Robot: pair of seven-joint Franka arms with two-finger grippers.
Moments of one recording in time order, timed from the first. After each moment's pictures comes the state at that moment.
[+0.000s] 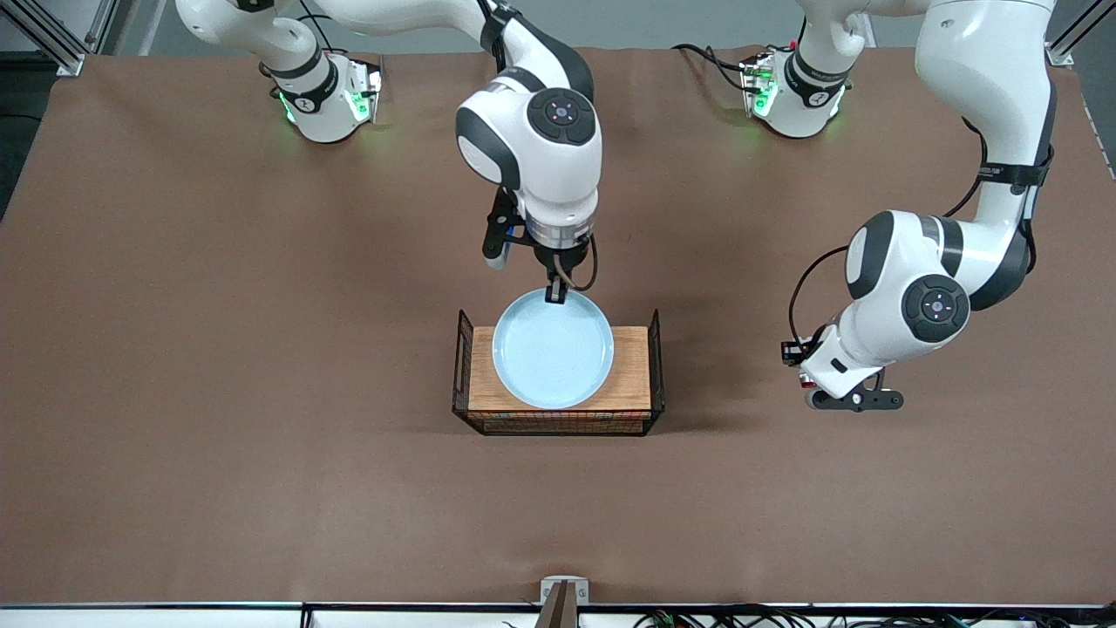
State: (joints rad) left arm -0.15 0.44 -0.07 -1.75 0.02 2.10 -0.20; right arm 0.84 0.63 -0.04 -1.25 -0.11 1.96 2.58
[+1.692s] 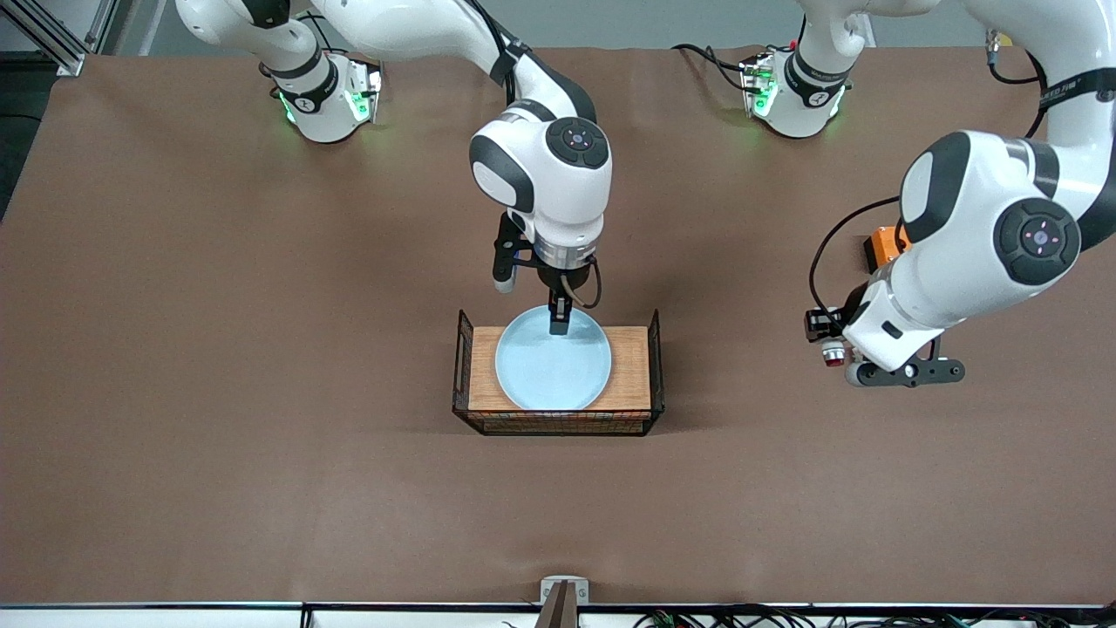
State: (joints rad) left arm -0.16 0.30 -0.09 -1.57 -0.04 1.81 -0.28; right arm 0.85 0.69 -0.05 -1.24 -0.20 2.01 2.52
